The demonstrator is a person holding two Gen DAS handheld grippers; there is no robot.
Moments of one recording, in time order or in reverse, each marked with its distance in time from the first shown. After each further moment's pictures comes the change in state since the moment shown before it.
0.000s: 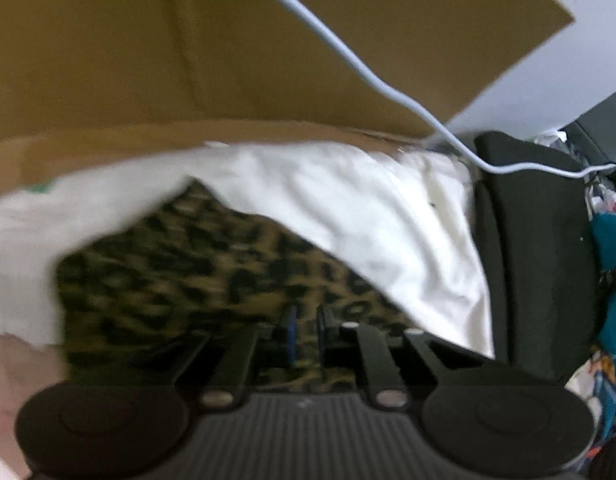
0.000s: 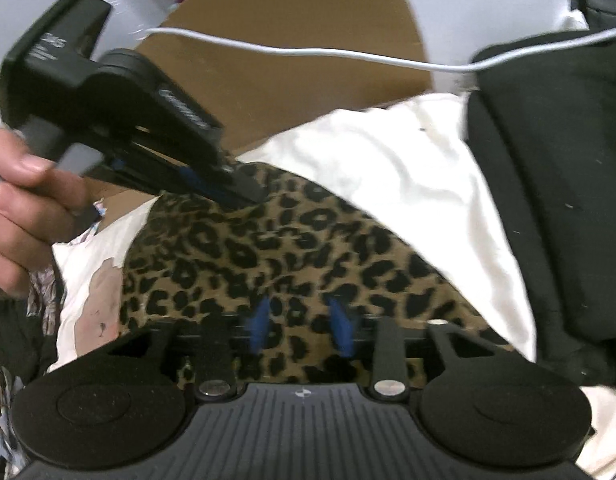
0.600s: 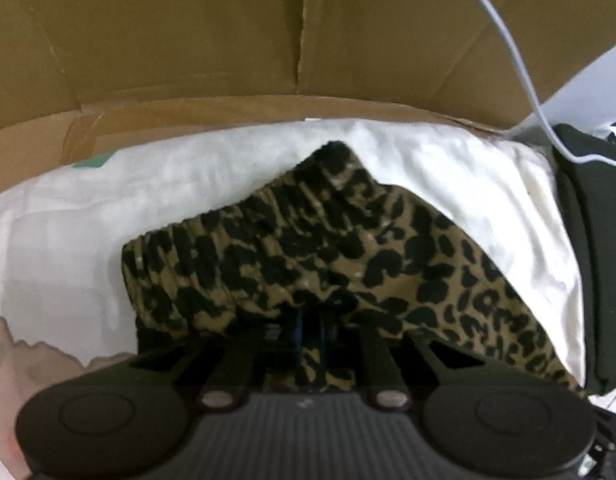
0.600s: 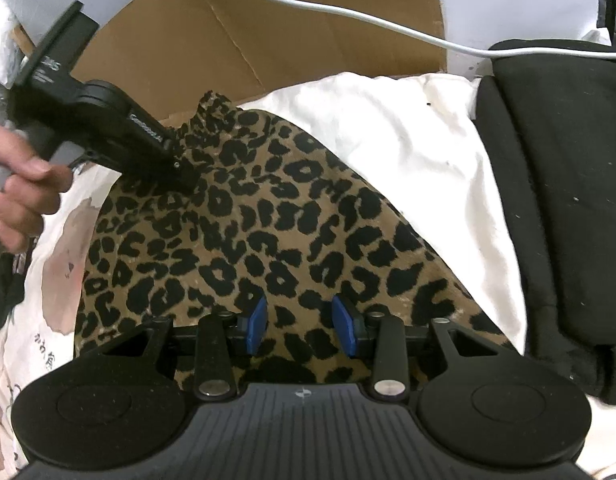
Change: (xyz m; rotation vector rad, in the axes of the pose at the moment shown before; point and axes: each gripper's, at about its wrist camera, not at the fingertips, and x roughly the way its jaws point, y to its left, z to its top) left arm 0.037 0.057 -0.017 0.003 -0.026 0.066; right arm 0.010 -0.008 -0.017 -0.131 0.089 -0.071
